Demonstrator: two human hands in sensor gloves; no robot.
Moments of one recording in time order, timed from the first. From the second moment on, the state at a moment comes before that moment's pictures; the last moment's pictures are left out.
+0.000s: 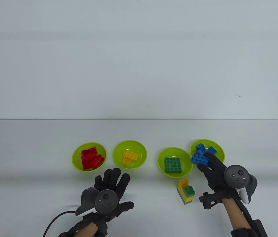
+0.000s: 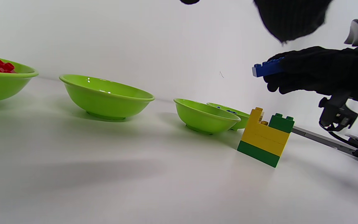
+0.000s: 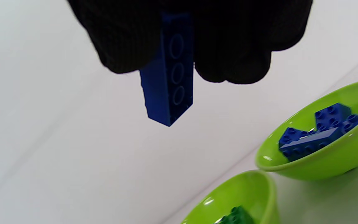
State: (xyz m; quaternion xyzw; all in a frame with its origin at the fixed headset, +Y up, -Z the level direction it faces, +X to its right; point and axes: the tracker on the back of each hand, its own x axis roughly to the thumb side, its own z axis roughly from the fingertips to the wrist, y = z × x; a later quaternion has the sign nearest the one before) left_hand -0.155 -0.699 -0.322 -0.01 -0.28 0.14 0.95; right_hand 0.270 -0.684 -0.387 0.00 -0.16 0.92 0.36
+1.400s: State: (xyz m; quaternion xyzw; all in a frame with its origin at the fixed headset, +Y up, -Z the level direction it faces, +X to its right) left_hand -0.165 -0.697 -0.322 -0.02 -0.28 0.16 0.95; right_hand 0.224 -0.655 -0.351 0.12 -0.07 0.95 0.27
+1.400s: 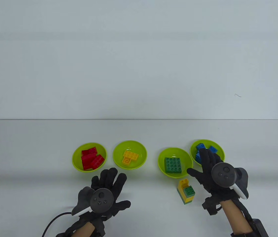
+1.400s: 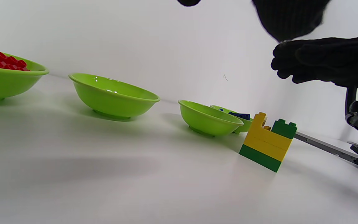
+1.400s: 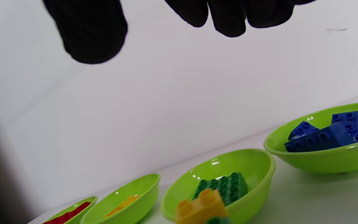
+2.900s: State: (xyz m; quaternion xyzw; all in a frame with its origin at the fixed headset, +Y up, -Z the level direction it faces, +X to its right) left_hand -0.153 -0.692 -0.317 0.02 -0.31 0.19 0.93; right_hand 0.195 -0.691 -0.324 0.13 -0.13 0.96 0.20
